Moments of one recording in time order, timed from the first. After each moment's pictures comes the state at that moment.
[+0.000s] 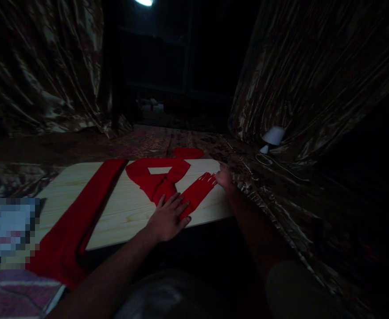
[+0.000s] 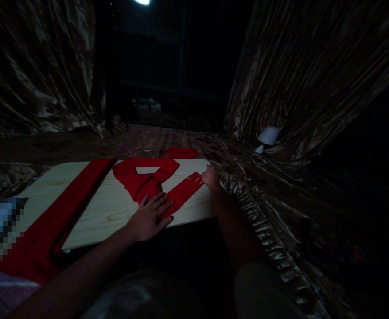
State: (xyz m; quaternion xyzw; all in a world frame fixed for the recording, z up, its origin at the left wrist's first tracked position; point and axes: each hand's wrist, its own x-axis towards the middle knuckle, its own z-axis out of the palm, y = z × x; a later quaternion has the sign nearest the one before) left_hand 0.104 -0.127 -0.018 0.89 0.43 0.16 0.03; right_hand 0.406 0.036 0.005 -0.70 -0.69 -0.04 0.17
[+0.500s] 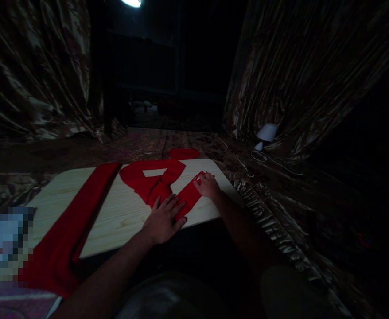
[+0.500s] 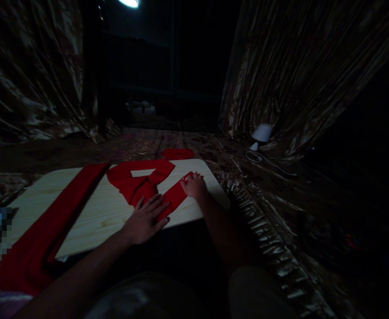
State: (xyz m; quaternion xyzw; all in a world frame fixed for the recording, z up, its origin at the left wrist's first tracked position) left_hand 0.103 -0.124 -0.022 0.89 0.43 0.17 0.03; right_hand 0.349 -0.013 -0.016 -0.69 -0.71 -0.03 0.12
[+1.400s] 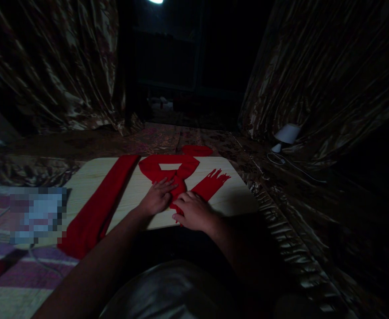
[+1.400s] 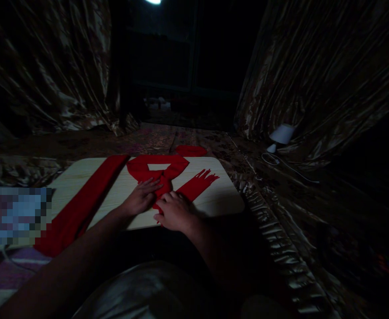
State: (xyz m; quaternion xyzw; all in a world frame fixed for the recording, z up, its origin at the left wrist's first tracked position) left_hand 0.028 -0.067 -0.027 0.85 0.47 0.23 0.08; right_hand 0.236 -0.137 0.027 -0.41 -0.90 0.03 0.14
